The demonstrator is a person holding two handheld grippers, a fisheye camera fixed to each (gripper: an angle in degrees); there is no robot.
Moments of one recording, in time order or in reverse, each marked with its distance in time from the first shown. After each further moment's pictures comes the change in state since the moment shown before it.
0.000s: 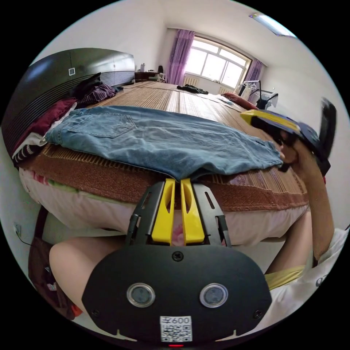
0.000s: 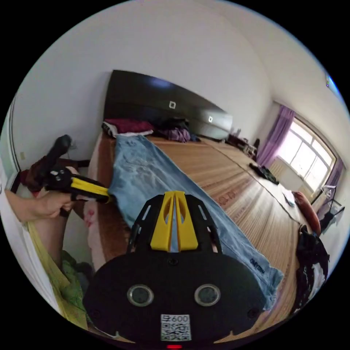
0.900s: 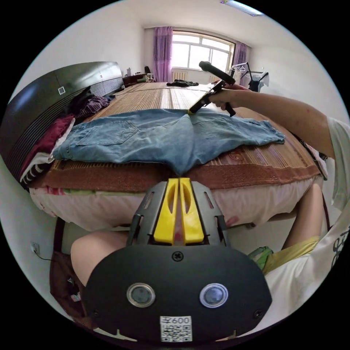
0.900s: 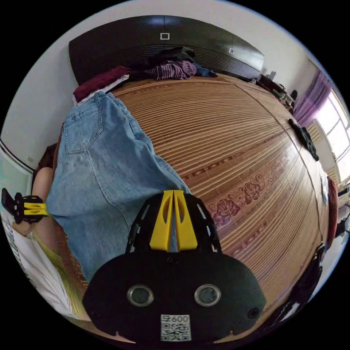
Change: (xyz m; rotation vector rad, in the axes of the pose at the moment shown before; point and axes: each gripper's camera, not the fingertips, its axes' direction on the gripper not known) left arm 0.021 -0.015 0.035 -0.066 -0.088 0.148; right arm 0.259 -0.186 0.217 -0.329 -0.200 0.033
